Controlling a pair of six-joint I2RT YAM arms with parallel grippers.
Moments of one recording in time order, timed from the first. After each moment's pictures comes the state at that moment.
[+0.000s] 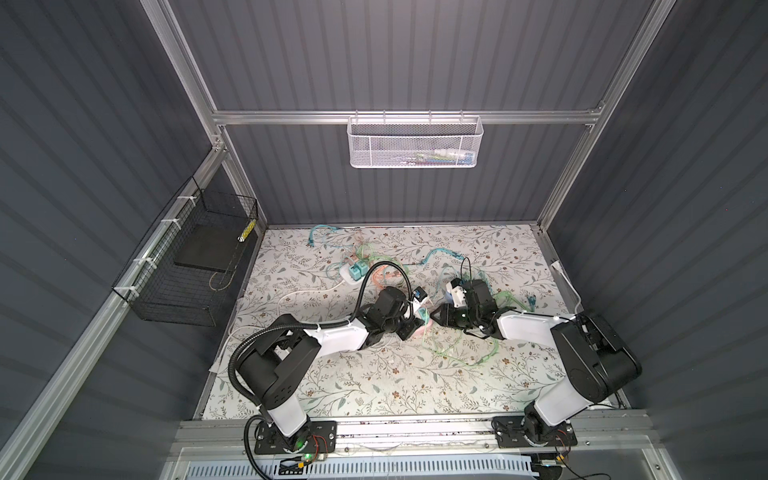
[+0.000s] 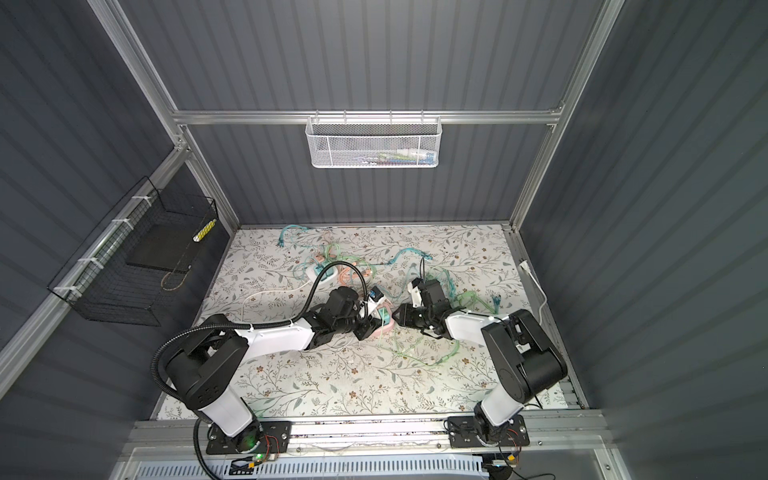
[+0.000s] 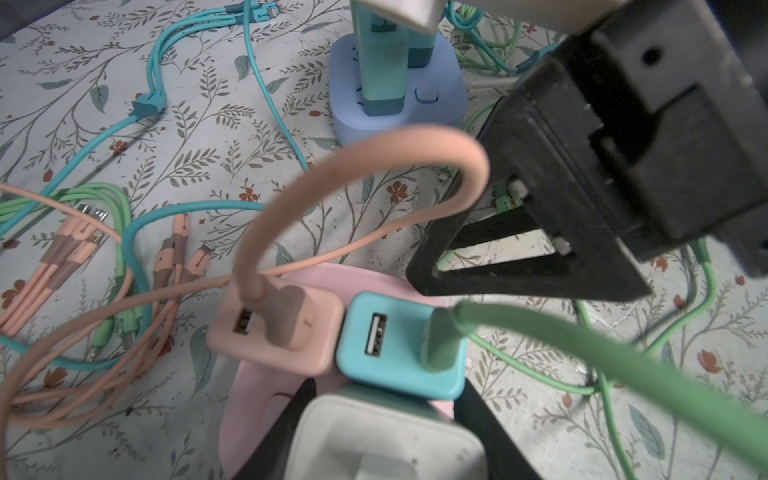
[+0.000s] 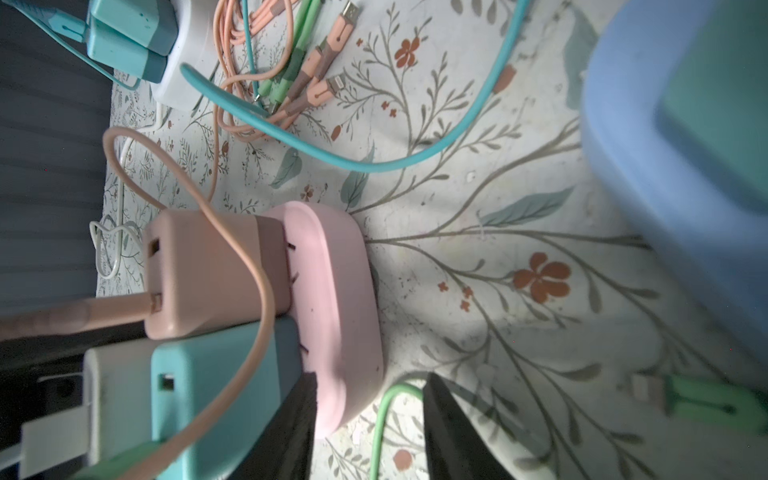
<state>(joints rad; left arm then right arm) -0.80 1.68 0.83 0.16 0.15 0.12 0.44 1.61 0.67 0.10 -0.39 0.56</state>
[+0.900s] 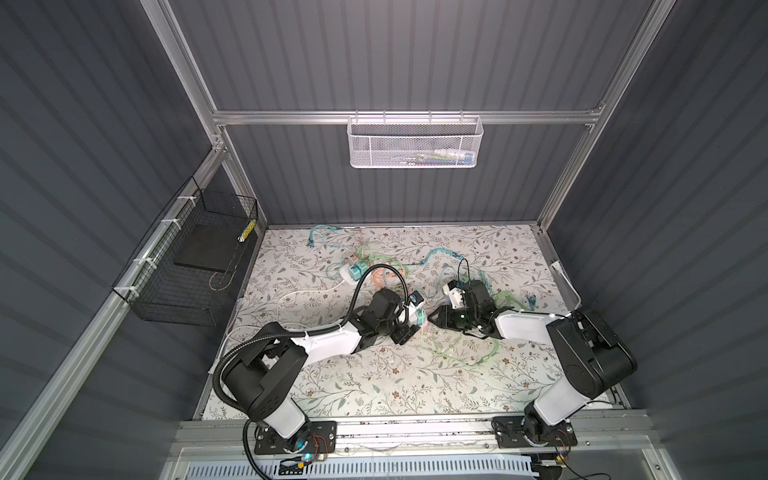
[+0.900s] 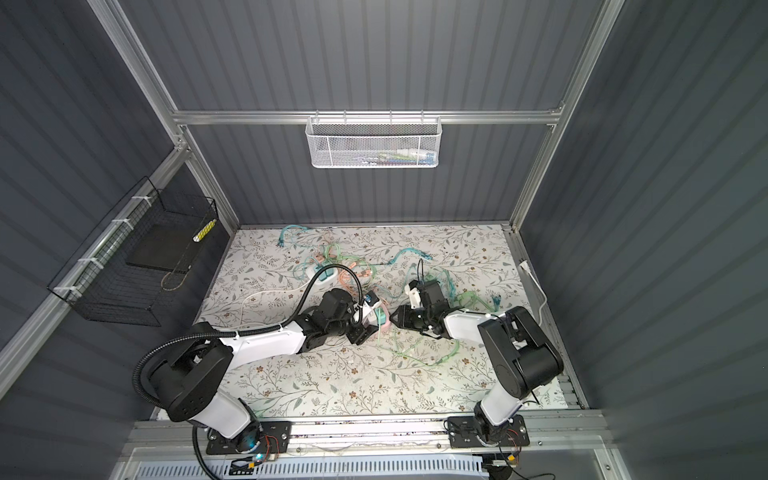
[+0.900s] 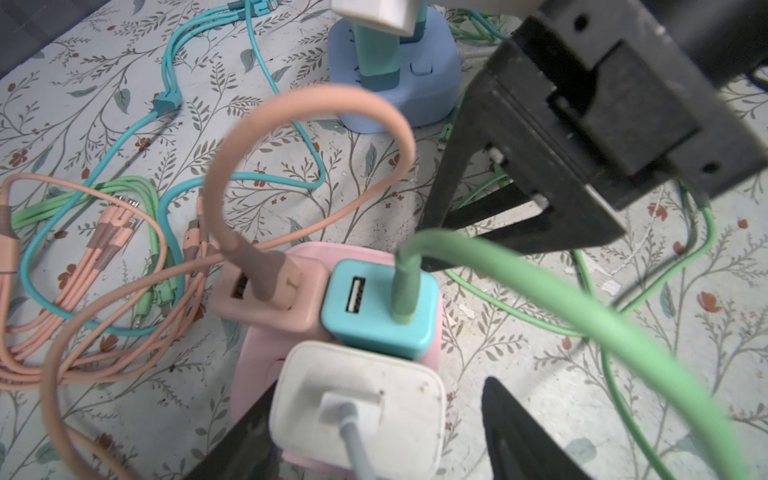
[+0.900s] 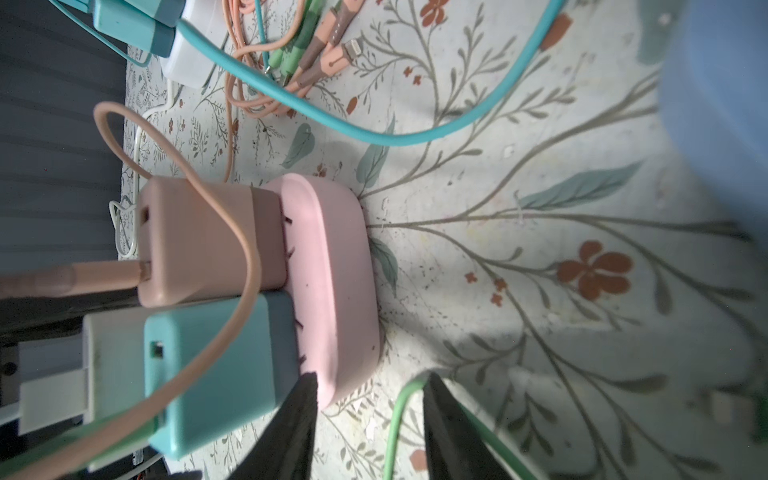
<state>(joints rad) -0.80 1.59 0.79 0.10 0.15 0.23 0.45 1.65 0.69 0.11 -0.45 0.55</state>
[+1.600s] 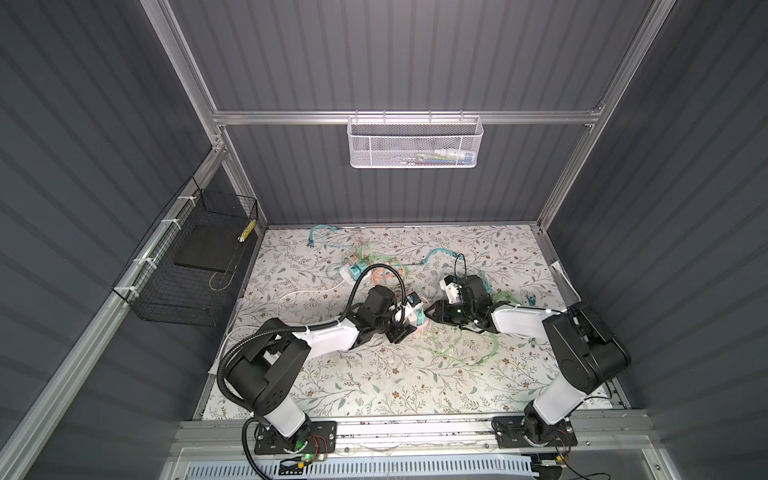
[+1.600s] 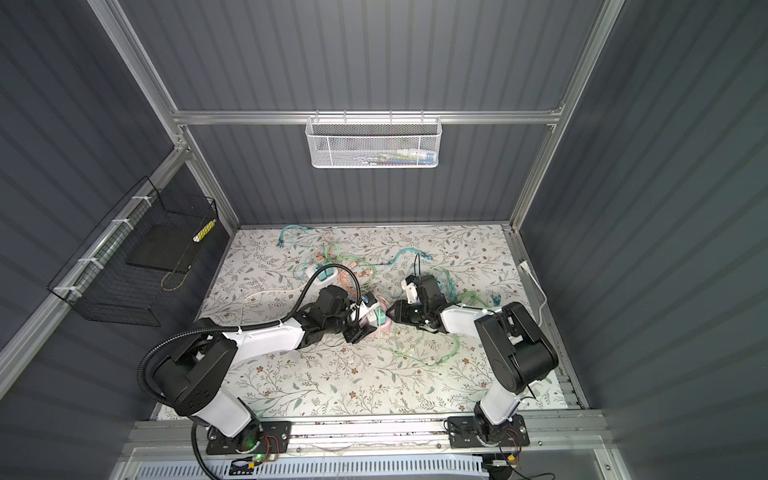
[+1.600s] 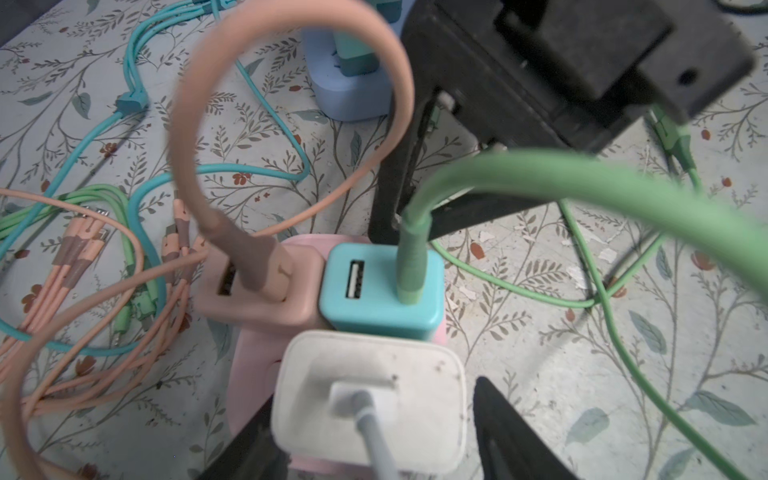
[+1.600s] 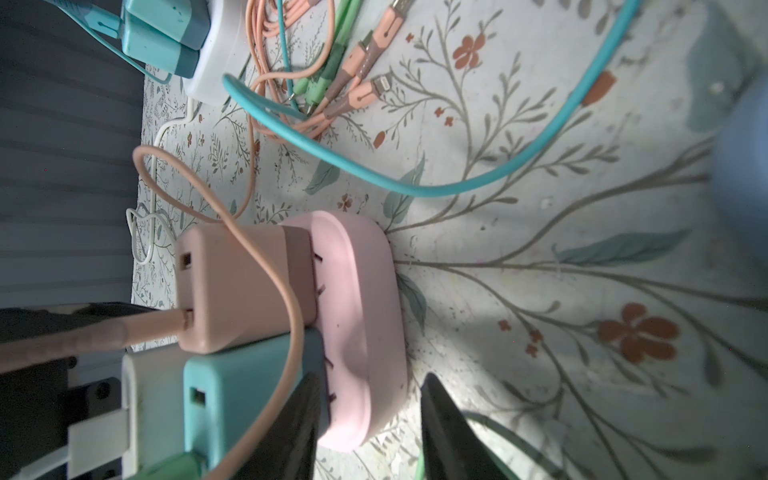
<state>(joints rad) -0.73 1.63 0.79 0.09 0.27 0.31 0.45 1.68 0.75 0.09 -0.47 0.56</state>
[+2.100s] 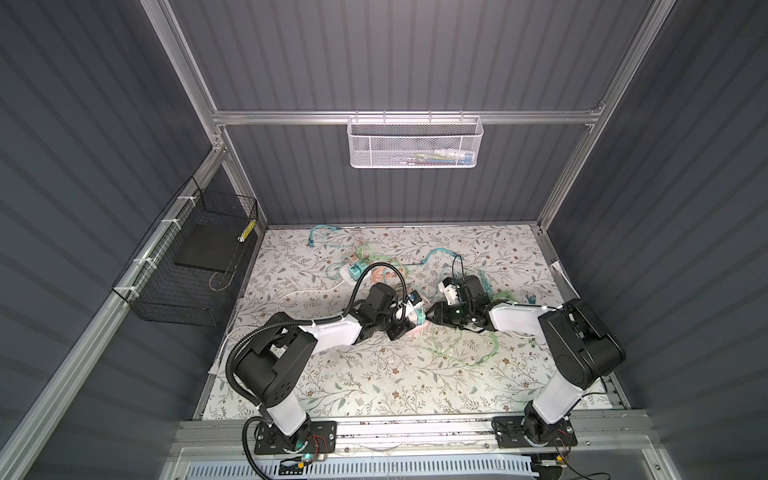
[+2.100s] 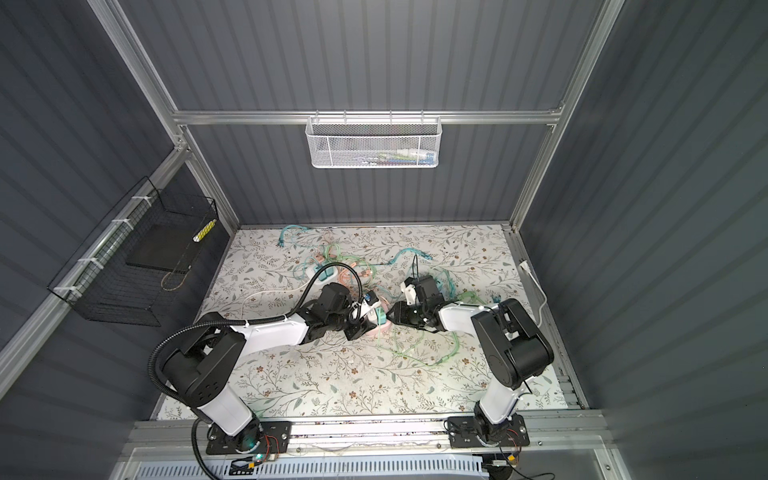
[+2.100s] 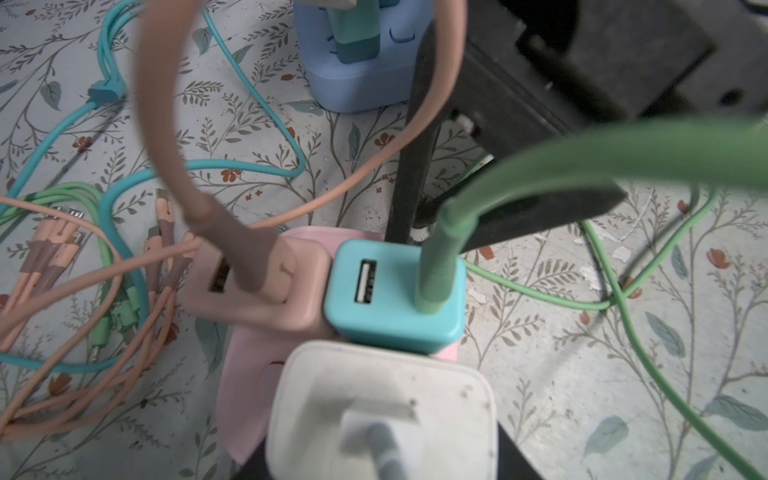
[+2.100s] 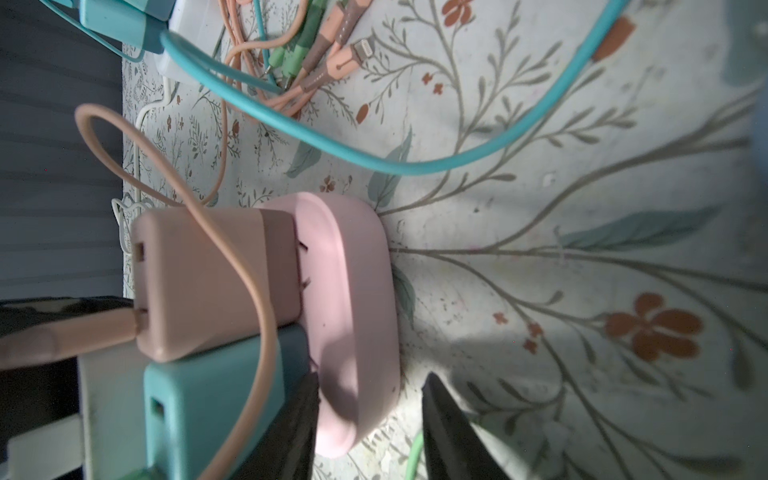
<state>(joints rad) -0.72 1.68 0.83 0.08 0.30 0.33 0.45 1.71 0.77 0.05 -0.49 0.56</state>
